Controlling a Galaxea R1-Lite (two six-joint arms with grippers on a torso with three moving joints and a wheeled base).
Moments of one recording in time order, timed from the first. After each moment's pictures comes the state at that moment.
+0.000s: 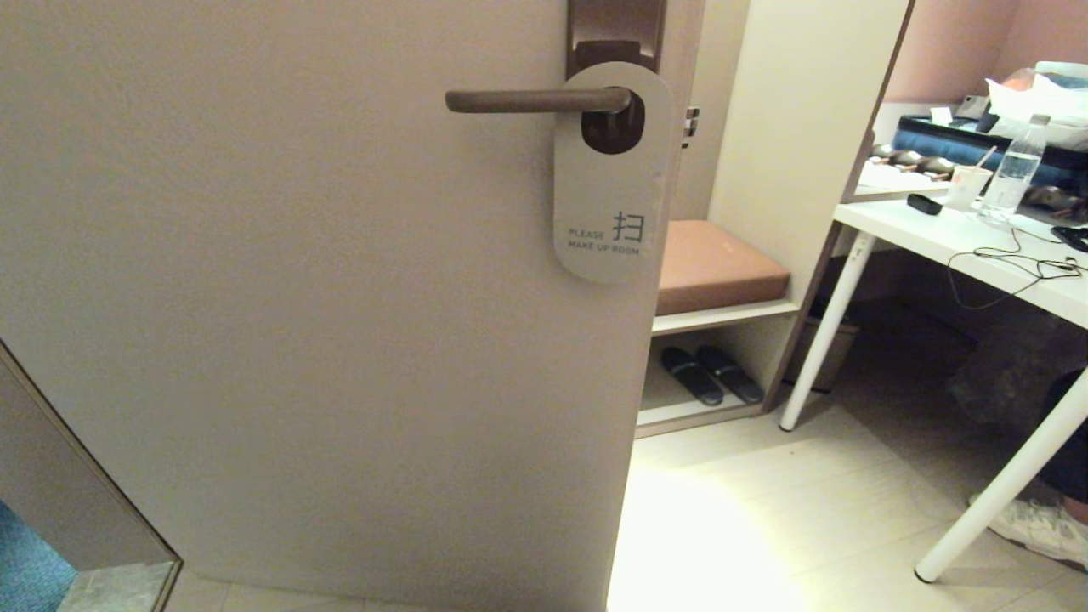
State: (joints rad) left arm 0.00 0.00 0.00 0.00 -0.01 0.08; right arm 0.00 0.00 -0.04 0.12 0.03 -0.05
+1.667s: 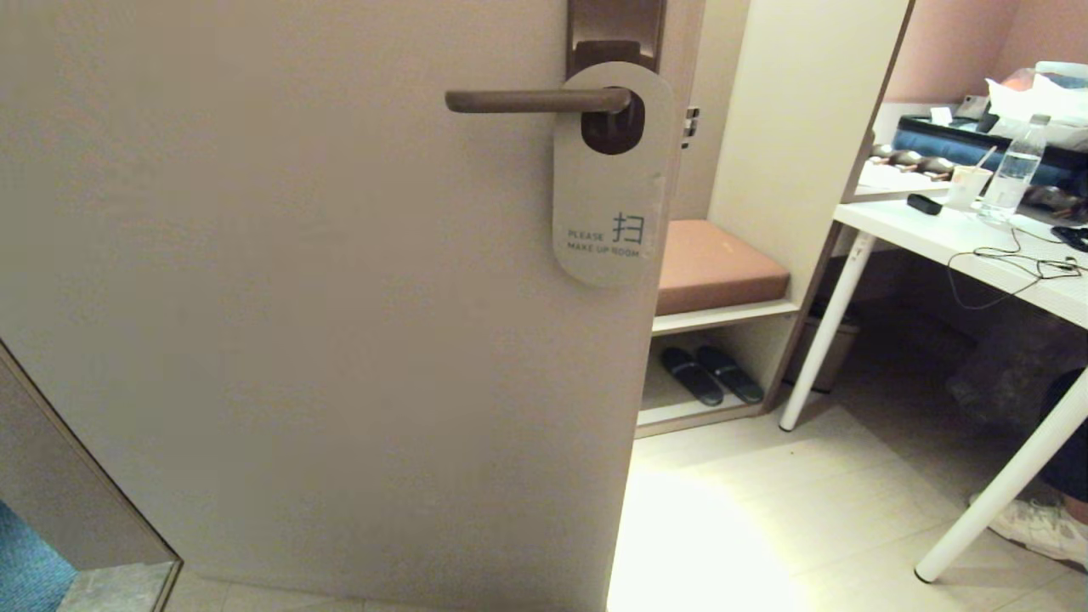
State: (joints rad) left arm 0.00 0.00 0.00 0.00 -0.01 0.08; right arm 0.00 0.00 -0.04 0.12 0.03 -0.05
